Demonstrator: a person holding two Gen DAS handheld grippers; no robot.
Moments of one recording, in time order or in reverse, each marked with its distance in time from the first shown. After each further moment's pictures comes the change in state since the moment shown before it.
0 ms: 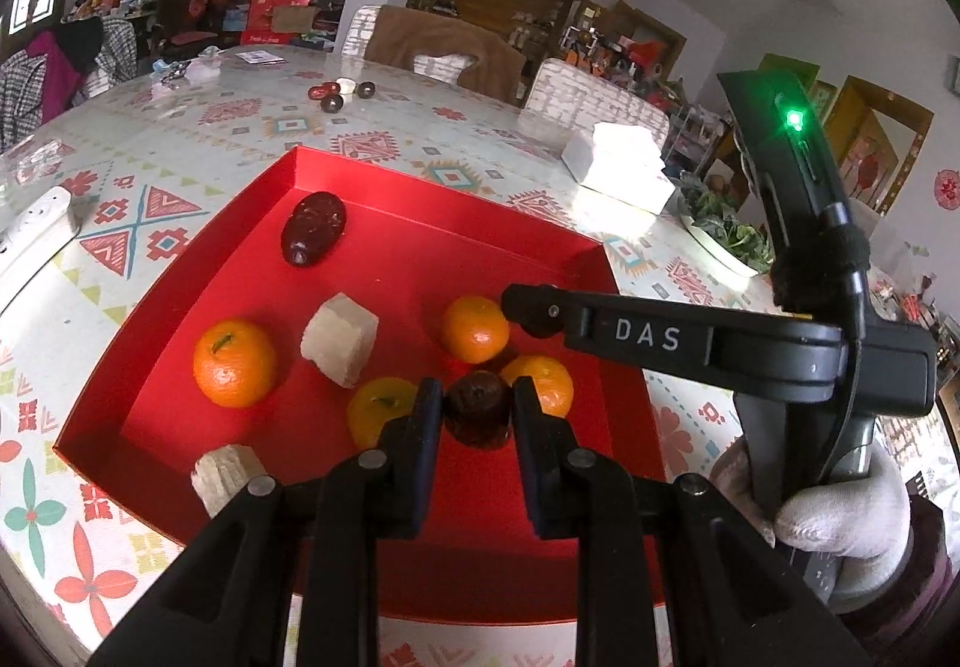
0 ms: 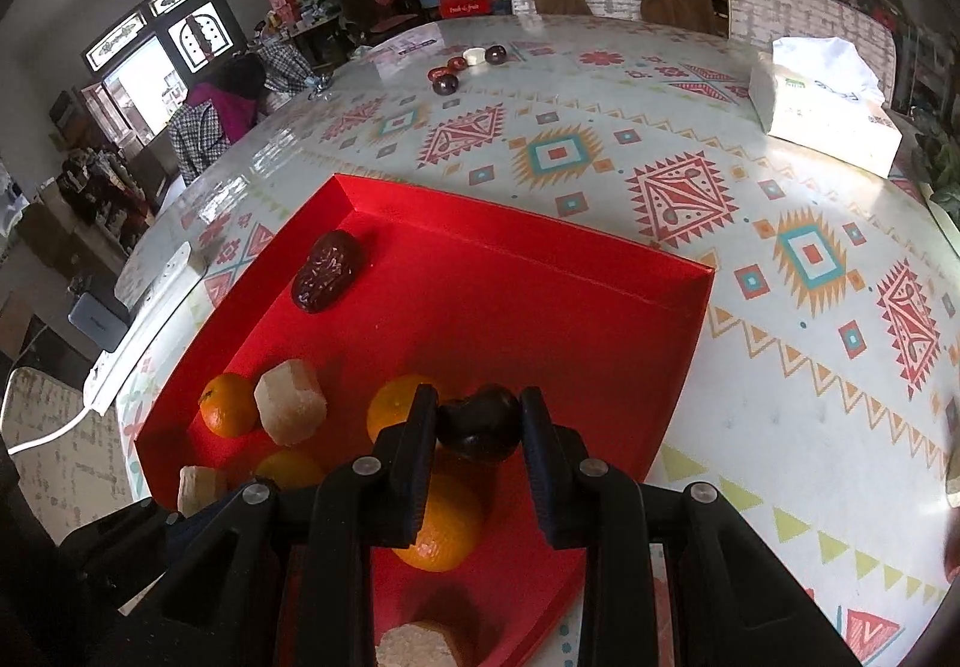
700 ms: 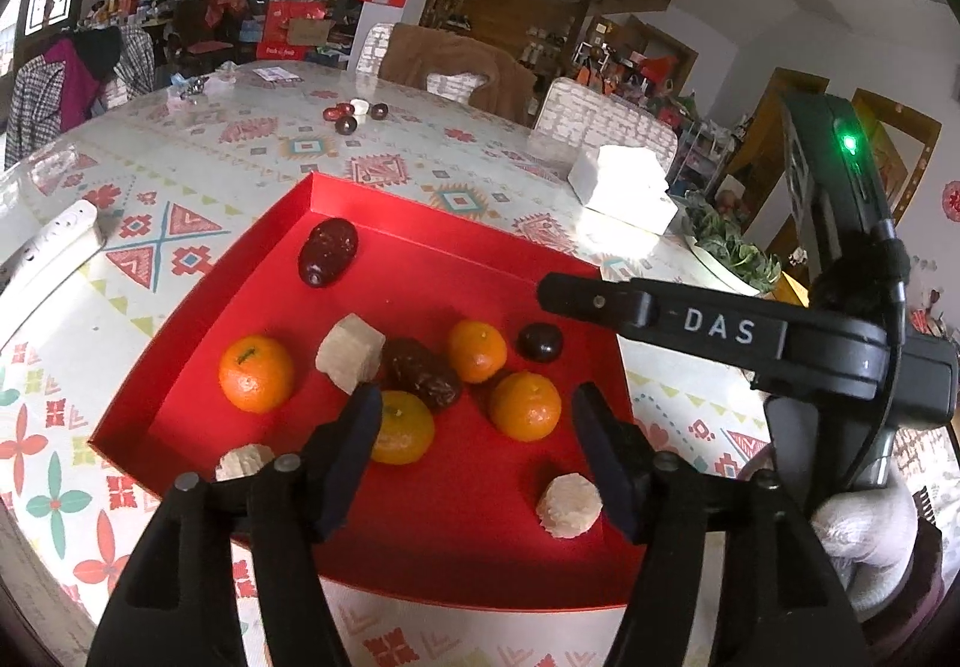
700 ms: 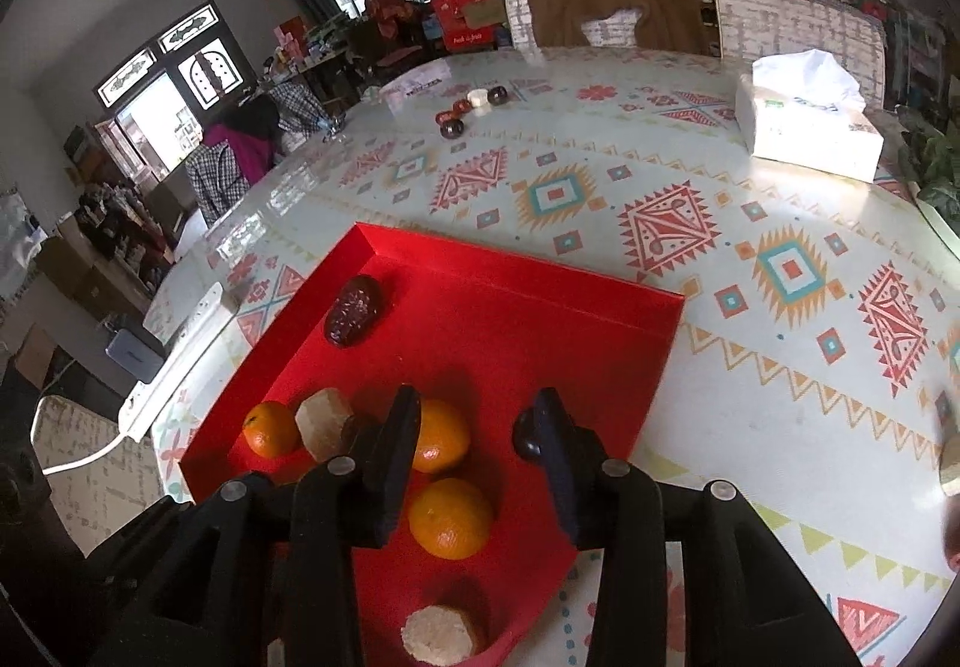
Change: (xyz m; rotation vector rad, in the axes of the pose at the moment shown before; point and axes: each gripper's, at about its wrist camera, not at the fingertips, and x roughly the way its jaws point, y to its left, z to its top) left arm -0.020 -0.004 0.005 -0.009 -0.044 0.035; right arm -0.035 -0.006 -0.001 0.042 -0.080 0.049
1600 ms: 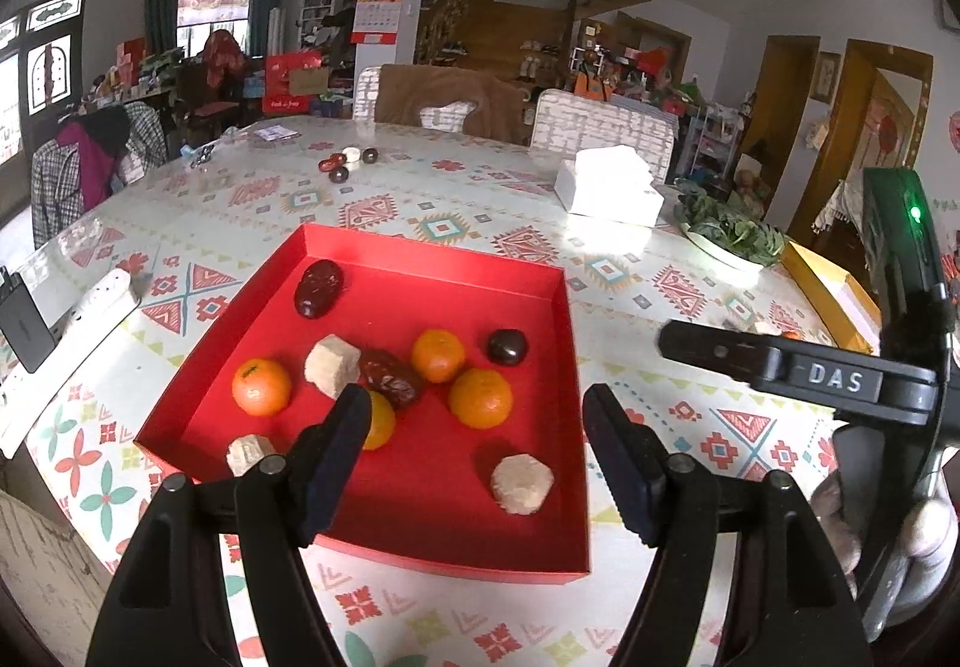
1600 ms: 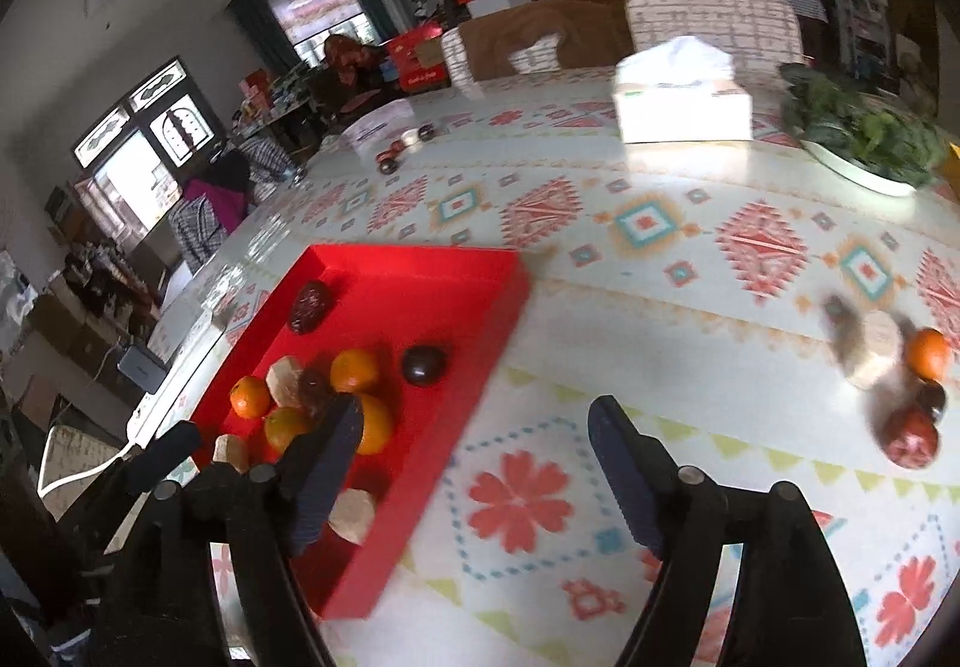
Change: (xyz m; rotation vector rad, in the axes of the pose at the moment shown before) left arm -0.030 -0.059 -0.012 0.140 -0.055 0.108; right arm -0.080 -0.063 -0.049 0.121 -0.086 -0.051
